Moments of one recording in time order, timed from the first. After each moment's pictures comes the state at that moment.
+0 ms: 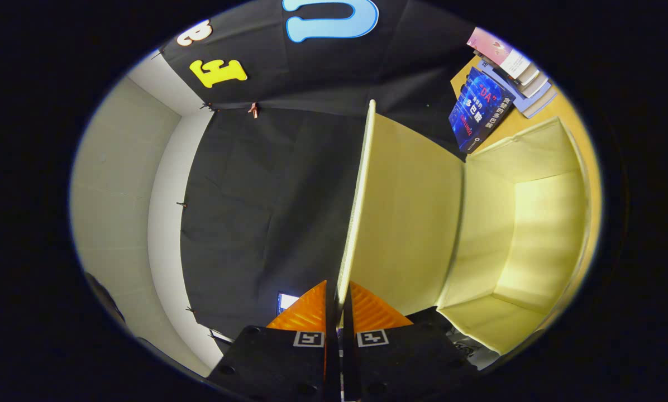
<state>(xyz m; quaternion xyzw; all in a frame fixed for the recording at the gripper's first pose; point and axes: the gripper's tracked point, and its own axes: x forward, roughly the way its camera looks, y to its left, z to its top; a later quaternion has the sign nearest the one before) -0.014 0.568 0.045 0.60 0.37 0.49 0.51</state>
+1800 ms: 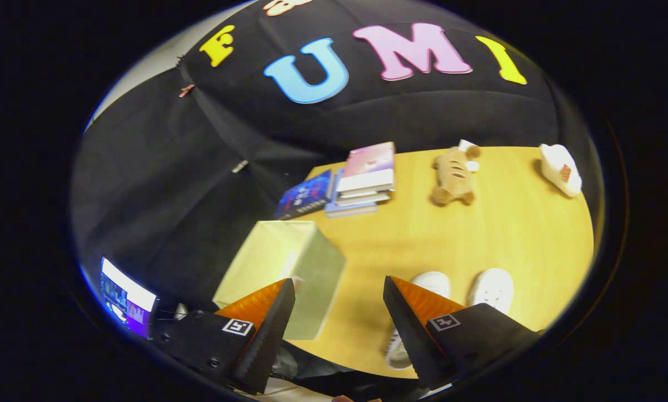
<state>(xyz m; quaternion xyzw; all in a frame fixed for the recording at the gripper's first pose) -0.001 0.278 -0.164 0.26 0.40 0.17 0.86</state>
